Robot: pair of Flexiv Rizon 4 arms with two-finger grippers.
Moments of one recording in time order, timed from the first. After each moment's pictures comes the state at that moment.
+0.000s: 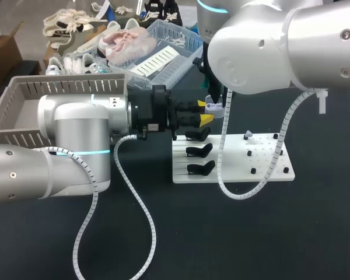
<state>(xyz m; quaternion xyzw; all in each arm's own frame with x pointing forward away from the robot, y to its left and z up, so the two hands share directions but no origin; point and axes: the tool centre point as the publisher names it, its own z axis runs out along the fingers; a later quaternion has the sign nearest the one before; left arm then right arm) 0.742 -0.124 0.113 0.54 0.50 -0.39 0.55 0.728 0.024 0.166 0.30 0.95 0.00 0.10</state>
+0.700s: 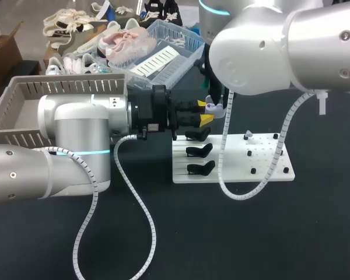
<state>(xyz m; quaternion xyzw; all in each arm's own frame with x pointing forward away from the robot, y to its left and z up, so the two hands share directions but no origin) 0.742 -0.124 0.113 0.54 0.50 -0.39 0.55 0.729 0.023 0.158 0.30 0.95 0.01 0.09</state>
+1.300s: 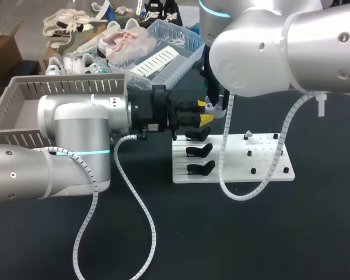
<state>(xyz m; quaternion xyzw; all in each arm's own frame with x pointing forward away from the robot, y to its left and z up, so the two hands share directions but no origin) 0.742 -0.124 0.113 0.54 0.50 -0.39 0.55 0.730 0.026 0.155 0.28 0.95 0.01 0.09</state>
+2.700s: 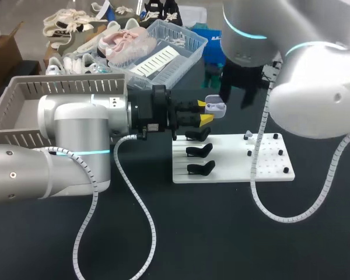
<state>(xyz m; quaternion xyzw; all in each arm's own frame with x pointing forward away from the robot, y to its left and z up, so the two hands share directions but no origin) 0.742 -0.124 0.113 0.54 0.50 -0.39 0.55 0.690 -0.002 0.189 0.17 0.96 0.03 0.20</state>
